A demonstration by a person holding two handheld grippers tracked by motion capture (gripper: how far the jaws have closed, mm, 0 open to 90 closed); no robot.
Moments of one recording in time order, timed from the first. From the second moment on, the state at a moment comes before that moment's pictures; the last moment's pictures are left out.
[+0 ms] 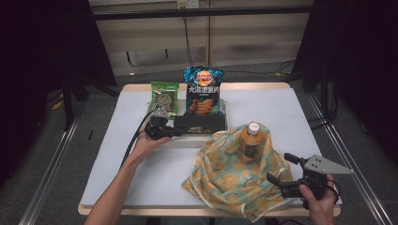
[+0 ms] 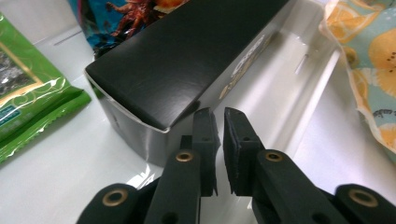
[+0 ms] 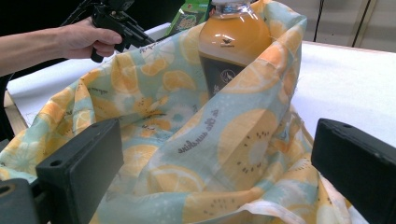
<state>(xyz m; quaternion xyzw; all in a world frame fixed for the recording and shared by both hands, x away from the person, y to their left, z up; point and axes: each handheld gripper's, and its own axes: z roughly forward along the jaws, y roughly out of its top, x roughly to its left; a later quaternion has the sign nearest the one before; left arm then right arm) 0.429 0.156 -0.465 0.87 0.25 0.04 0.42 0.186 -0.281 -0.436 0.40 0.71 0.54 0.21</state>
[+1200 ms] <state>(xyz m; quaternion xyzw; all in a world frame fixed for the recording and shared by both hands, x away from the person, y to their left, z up) 0.385 0.140 -0.430 0.83 0.22 0.03 0.51 0.189 -0.287 -0.434 0.42 0.70 0.53 0.23</state>
